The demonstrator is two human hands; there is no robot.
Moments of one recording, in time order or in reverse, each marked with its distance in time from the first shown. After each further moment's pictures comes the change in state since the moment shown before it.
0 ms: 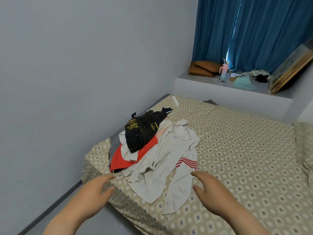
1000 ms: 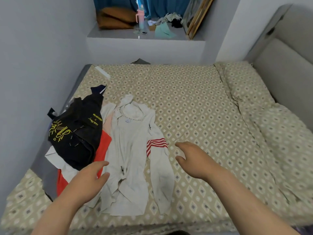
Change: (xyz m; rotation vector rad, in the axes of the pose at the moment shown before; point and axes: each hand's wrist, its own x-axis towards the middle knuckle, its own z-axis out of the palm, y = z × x) left_hand 0.356 0.015 0.040 0.097 -0.443 0.401; right_hand 0.190 0.006 0.025 0.010 0.074 0.509
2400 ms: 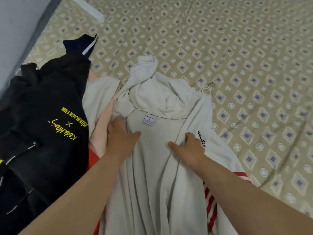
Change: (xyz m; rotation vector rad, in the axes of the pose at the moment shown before) left_hand 0.581 -0.183 0.186 -0.390 0.190 -0.255; right_hand 0.535 0.063 0.330 0.411 -0.070 0.602
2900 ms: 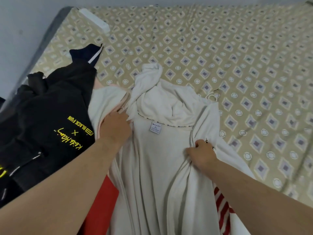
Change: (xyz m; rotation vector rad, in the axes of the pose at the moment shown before) left_hand 0.061 0.014 -0.039 0.569 -0.013 0.301; right_hand 0.021 -0.004 -0.007 0.096 0.043 0.106
